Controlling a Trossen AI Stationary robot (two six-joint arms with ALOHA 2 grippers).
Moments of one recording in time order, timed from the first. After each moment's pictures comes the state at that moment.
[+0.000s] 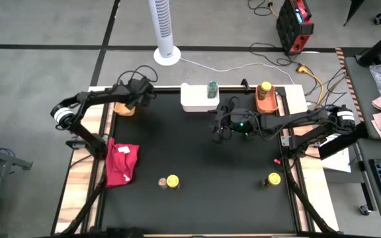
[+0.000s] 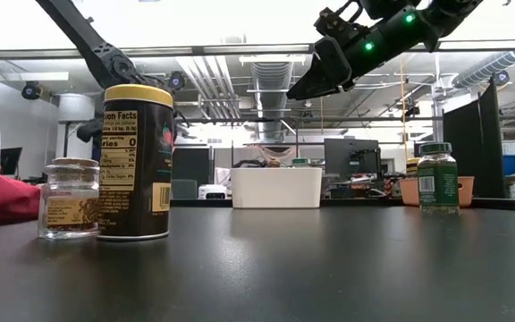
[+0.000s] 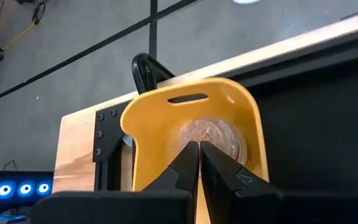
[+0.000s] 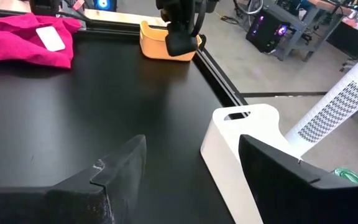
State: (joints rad) left arm 0.82 1.57 0.86 -0.50 -0.77 -0.37; right arm -0.12 1.38 0.79 0.22 0.30 -0.15
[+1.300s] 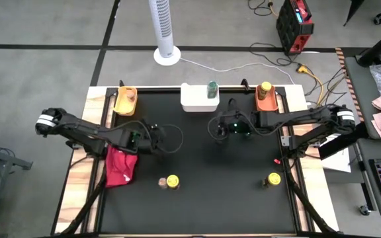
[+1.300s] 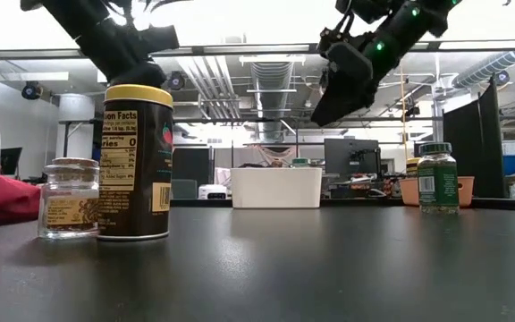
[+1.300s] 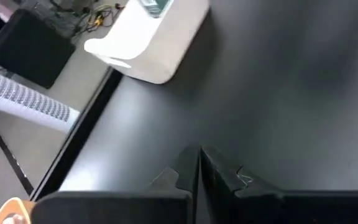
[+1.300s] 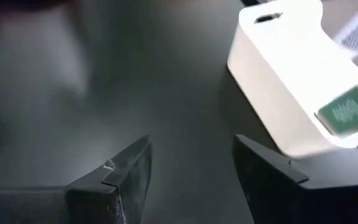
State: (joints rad) left arm -0.18 1.33 0.84 -0.55 -0.77 -0.31; right arm -0.12 1.38 0.90 -0.26 0.23 0.12
